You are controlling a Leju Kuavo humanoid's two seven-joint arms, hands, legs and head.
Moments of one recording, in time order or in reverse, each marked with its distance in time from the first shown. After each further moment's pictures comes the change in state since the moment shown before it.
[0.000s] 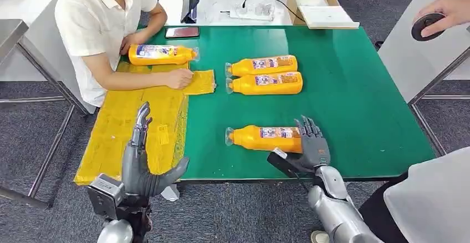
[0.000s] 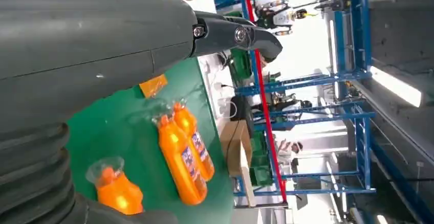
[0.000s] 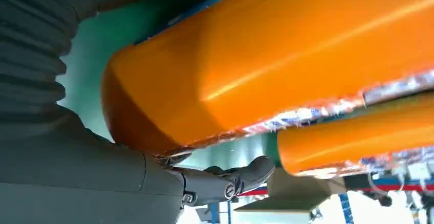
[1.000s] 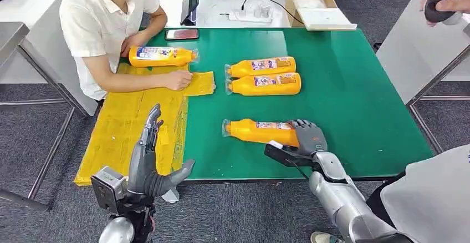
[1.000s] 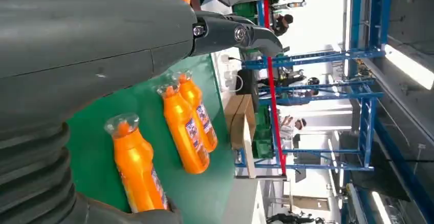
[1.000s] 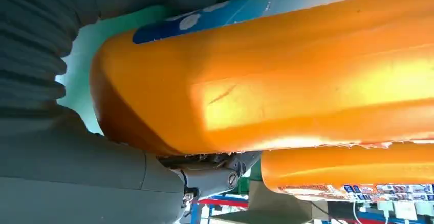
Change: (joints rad) left arm -0.010 -0.001 -0.008 0.024 0.080 -0.073 0.028; right arm -0.098 -0.029 0.093 0.098 0.049 0.148 0.070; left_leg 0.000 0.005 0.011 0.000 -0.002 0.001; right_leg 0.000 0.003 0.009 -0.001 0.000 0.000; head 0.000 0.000
